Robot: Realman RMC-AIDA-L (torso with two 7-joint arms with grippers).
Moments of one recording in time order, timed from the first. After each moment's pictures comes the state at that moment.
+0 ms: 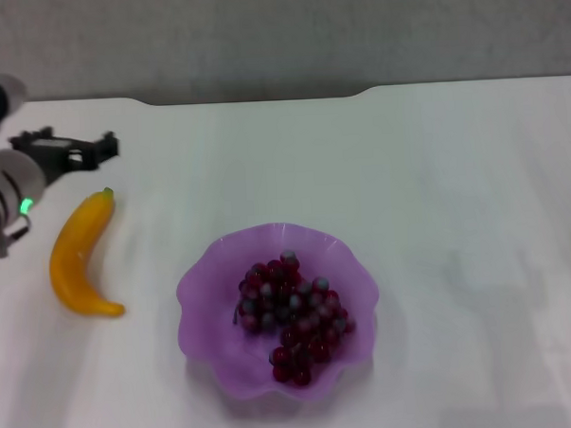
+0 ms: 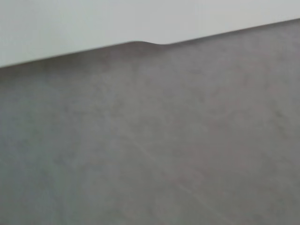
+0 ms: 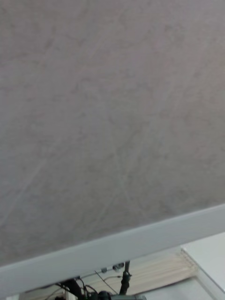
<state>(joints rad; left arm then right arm) -0.49 -2.03 1.51 0.93 -0.49 -0.20 0.22 0.39 2.01 -2.17 -0.34 1.03 -1.14 0.11</state>
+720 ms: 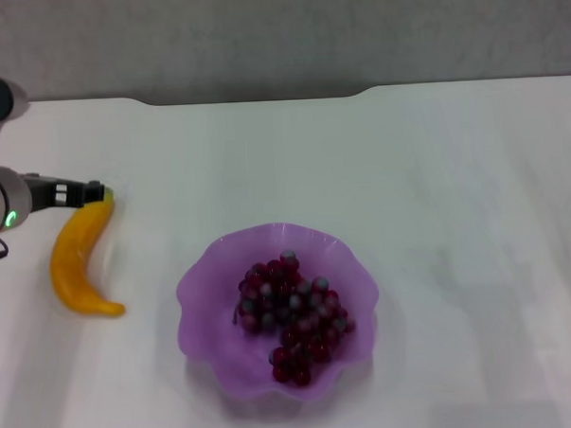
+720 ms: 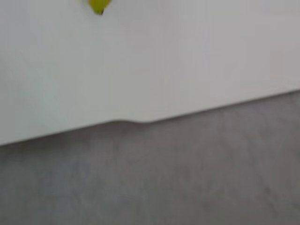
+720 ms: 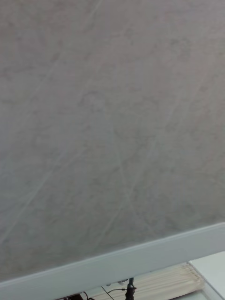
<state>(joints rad) -0.53 -2.03 1.40 0.99 -0.28 -0.57 0.13 0.40 2.01 -2.19 -0.34 1.03 -1.13 0.11</state>
